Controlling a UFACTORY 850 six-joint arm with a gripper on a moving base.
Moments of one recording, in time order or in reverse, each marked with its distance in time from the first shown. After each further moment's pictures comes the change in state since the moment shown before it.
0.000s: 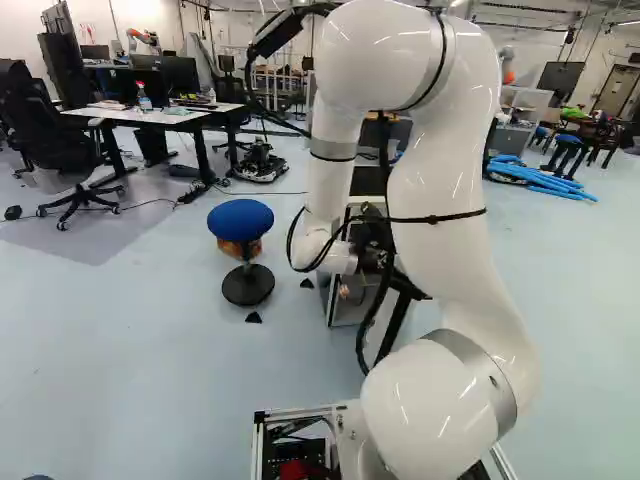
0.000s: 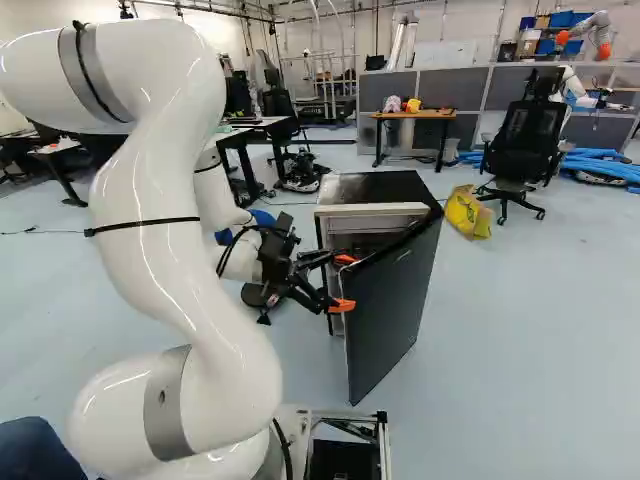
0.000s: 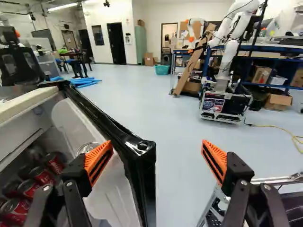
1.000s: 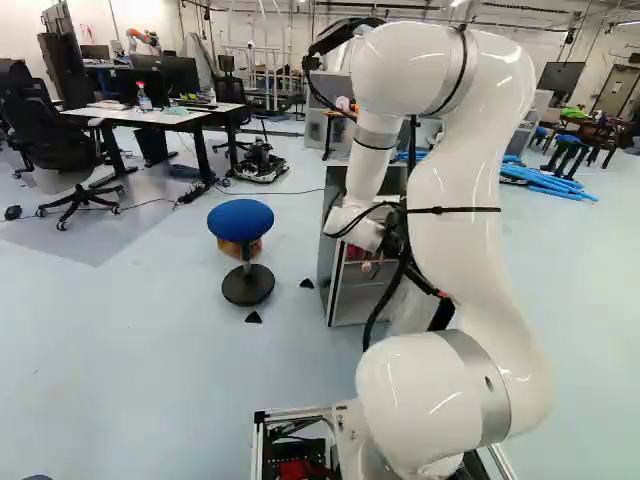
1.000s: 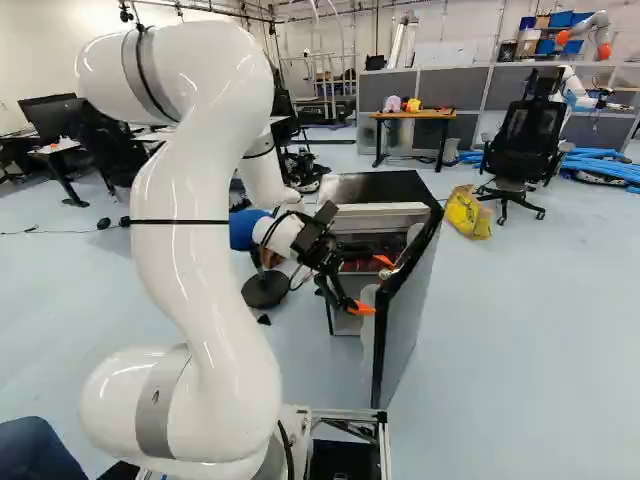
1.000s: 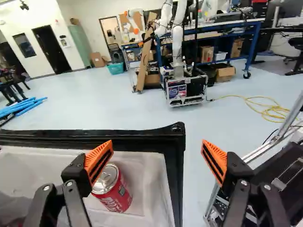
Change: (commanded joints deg) arm -17.7 -2.3 -11.0 4.1 -0.8 0.0
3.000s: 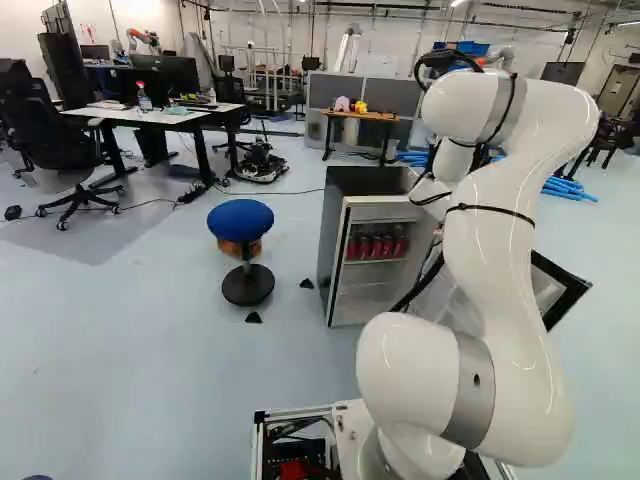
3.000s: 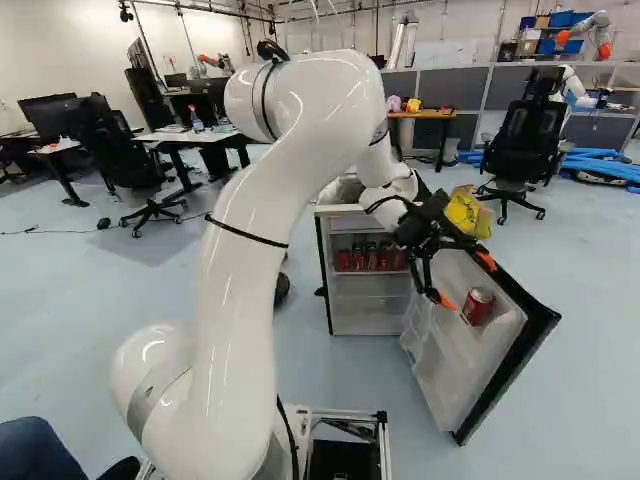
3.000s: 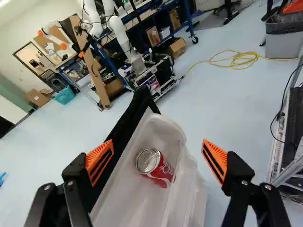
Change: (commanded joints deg) arm -29.8 -10.7 -28.5 -4.2 -3.6 0.0
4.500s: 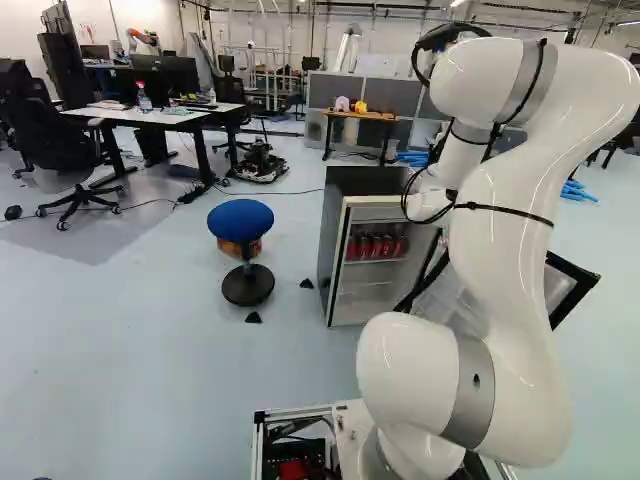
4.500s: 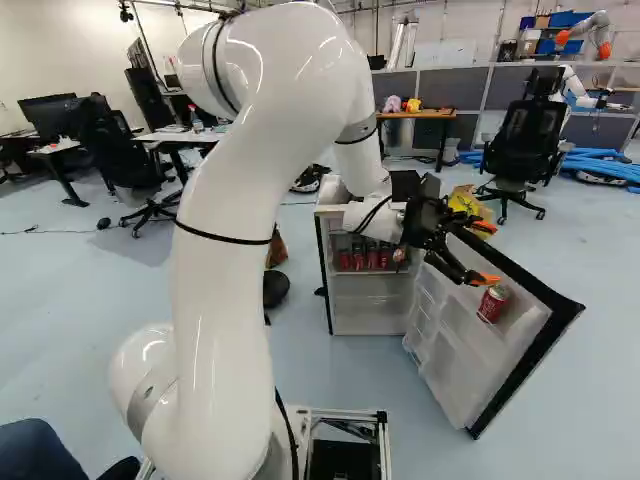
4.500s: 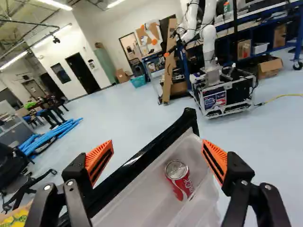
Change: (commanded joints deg) arm 1.0 11.3 19.7 -35.9 0.0 0.0
